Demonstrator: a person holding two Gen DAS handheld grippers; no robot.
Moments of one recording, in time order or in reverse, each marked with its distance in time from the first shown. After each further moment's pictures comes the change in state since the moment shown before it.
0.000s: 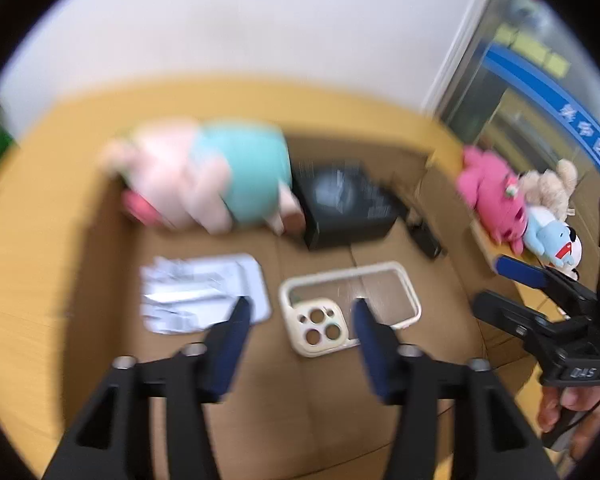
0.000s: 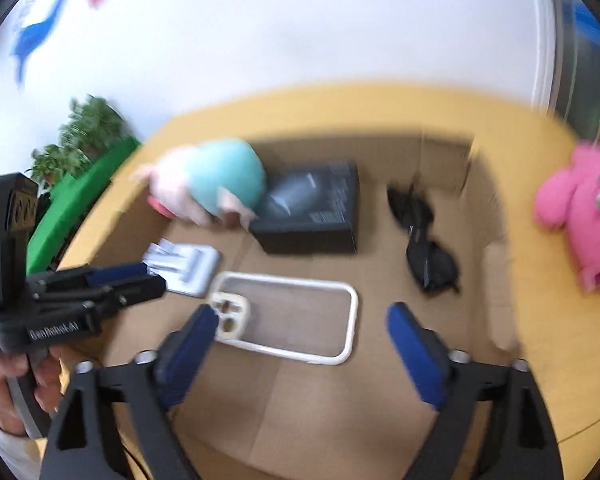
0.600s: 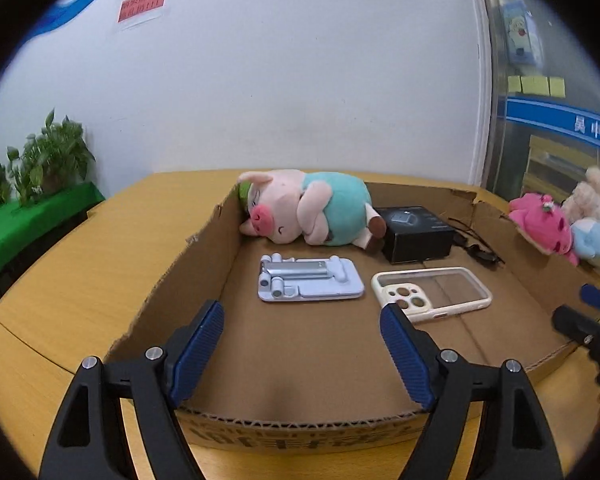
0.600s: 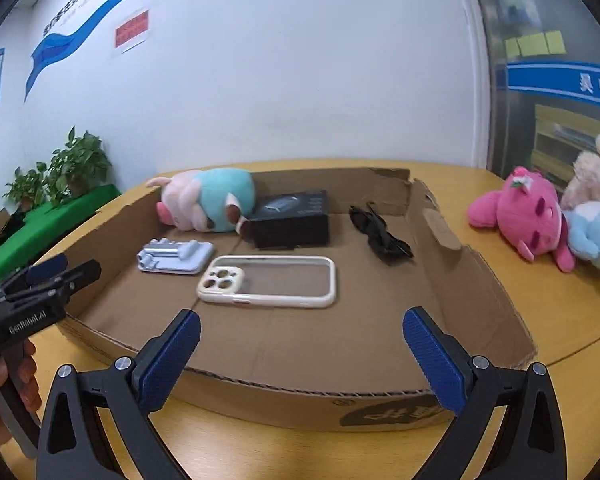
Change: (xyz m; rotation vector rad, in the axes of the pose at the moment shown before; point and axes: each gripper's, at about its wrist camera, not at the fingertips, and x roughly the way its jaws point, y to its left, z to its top) left arm -0.030 0.024 -0.118 0.031 -0.394 0.292; right arm -0.036 0.025 -0.113 -0.010 -0.329 -0.185
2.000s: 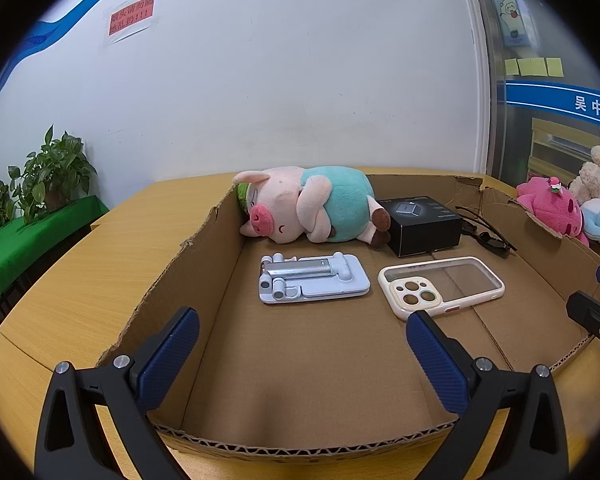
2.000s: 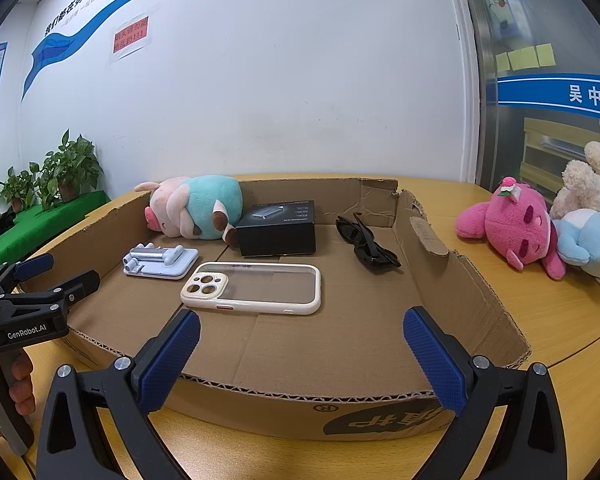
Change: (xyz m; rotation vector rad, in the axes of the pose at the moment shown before) left arm 0.008 -0.003 -0.003 0.031 0.018 0.008; right arm 0.003 -0.001 -0.010 -0.032 -0.067 -0.038
